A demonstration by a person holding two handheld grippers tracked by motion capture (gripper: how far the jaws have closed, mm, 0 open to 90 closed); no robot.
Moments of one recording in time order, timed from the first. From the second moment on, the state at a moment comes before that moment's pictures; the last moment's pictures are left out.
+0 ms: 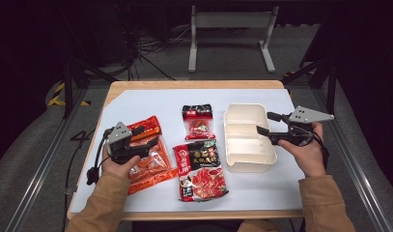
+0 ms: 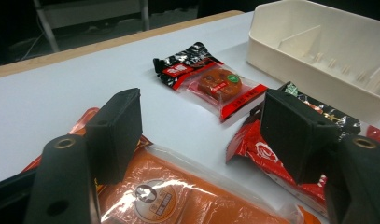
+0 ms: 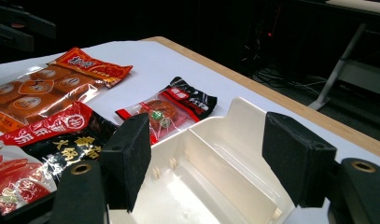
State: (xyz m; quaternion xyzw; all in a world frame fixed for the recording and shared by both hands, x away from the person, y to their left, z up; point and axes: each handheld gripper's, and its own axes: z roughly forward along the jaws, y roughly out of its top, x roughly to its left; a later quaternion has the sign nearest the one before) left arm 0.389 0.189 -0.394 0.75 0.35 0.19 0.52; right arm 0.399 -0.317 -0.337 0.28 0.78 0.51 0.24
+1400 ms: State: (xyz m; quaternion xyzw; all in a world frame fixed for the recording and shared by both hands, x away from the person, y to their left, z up) left arm 0.409 0.143 -0.394 0.78 0.32 0.10 0.53; right arm 0.398 -0.318 -0.335 0.28 0.77 0.51 0.24
